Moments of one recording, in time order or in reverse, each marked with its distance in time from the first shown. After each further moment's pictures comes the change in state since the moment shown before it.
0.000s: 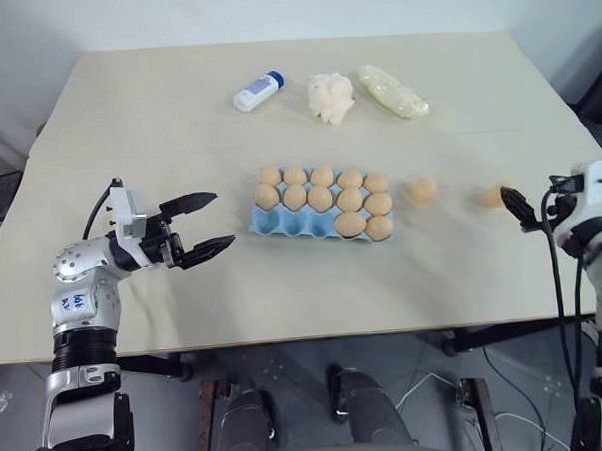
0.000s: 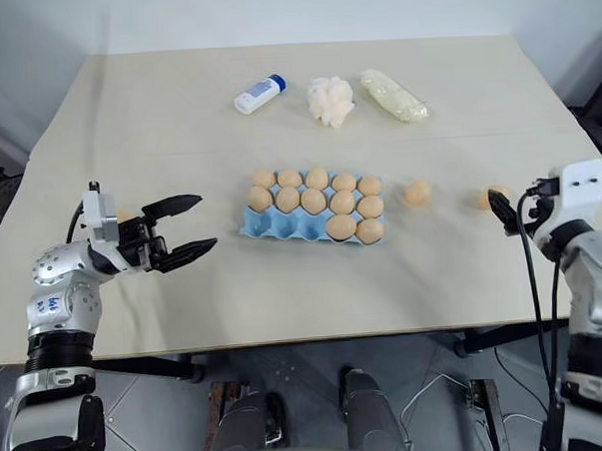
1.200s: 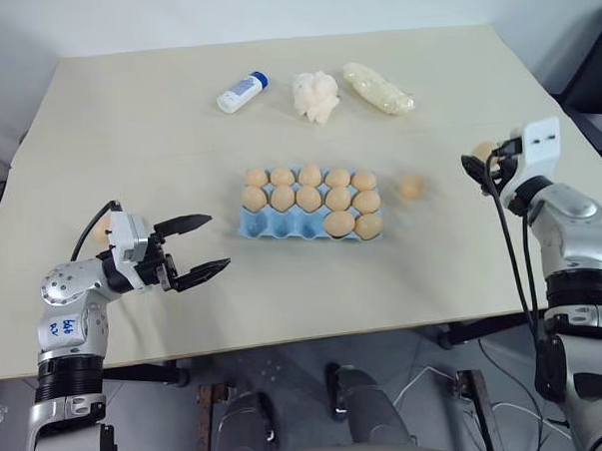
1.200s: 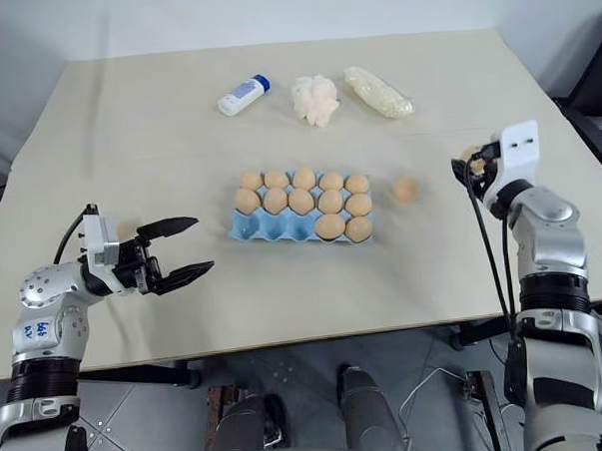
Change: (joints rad) left arm 0.133 0.047 -0.004 -0.117 0.014 -0.010 0.048; right arm -0.244 0.081 0.189 -0.004 -0.002 0.088 0.041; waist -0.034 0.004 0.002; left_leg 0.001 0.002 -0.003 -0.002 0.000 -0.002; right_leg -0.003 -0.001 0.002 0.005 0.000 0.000
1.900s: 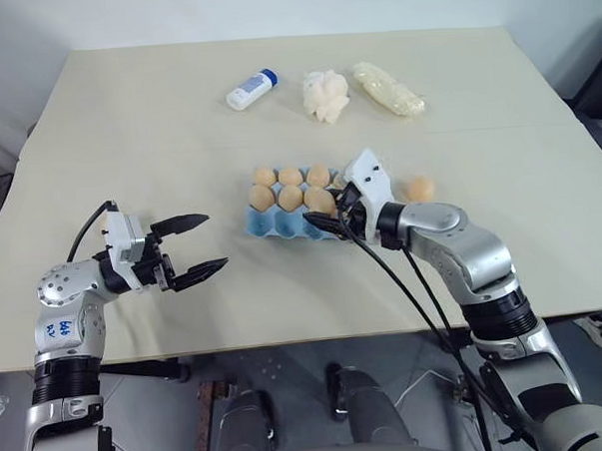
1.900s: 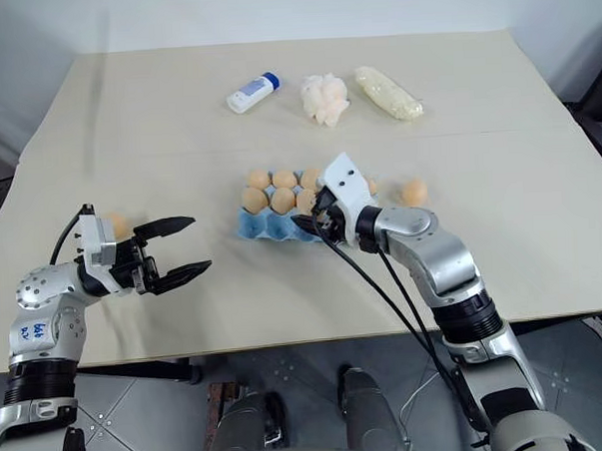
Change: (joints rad) left arm 0.005 0.002 0.003 0.002 -0.001 -0.001 0.014; right arm 0.007 0.217 0.435 -0.420 0.046 0.312 0.061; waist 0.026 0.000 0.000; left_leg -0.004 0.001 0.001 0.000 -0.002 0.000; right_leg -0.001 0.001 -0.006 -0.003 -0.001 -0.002
